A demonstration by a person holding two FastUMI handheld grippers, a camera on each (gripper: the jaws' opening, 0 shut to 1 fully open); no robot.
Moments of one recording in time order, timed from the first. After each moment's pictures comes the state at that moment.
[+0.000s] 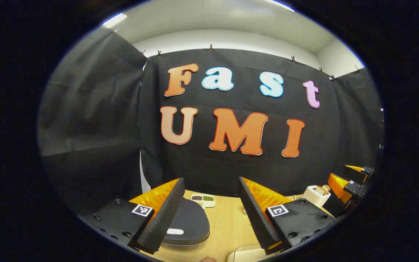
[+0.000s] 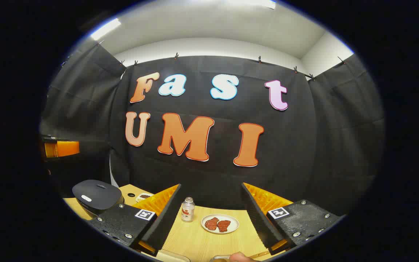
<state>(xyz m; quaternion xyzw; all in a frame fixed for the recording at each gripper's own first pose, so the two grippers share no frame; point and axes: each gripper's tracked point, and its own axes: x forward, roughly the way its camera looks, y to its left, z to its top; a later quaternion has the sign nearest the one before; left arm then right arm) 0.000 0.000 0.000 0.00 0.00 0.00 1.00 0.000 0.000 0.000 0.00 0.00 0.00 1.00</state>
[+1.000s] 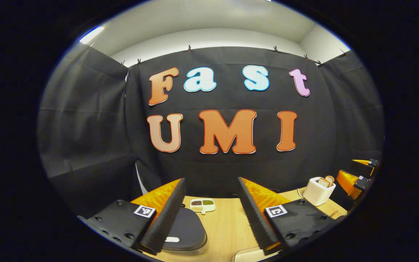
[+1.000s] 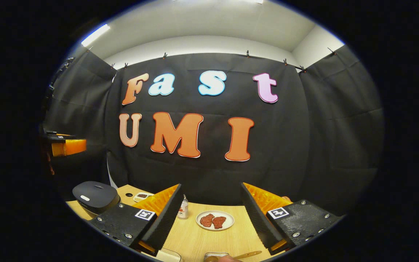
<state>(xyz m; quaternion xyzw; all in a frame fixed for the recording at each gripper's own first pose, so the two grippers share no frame) 0.029 -0.027 0.009 0.05 0.02 0.00 1.00 -0.007 -0.049 -0.004 0.03 0.01 -0.03 1.00</state>
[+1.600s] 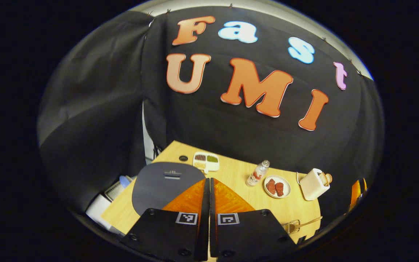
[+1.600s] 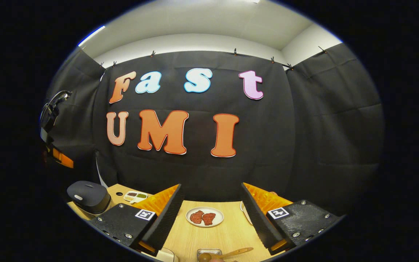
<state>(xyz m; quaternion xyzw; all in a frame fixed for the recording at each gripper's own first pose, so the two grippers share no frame) 0.057 0.042 -0.100 -0.09 0.29 0.04 0.95 -0.020 -0.079 -0.021 0.03 0.03 -0.08 1.00</state>
